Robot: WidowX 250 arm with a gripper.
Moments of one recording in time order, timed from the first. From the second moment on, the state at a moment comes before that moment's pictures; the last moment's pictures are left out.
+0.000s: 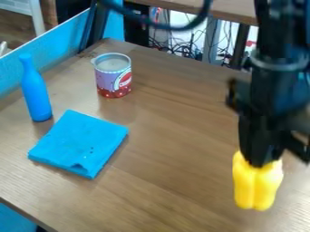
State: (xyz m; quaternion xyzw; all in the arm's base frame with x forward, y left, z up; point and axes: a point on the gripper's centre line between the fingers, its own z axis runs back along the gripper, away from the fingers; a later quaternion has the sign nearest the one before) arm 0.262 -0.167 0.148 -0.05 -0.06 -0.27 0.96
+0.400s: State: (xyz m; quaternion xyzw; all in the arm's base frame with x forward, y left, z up) arm 0.253 -0.161 0.127 -0.02 -0.07 -0.28 0.96
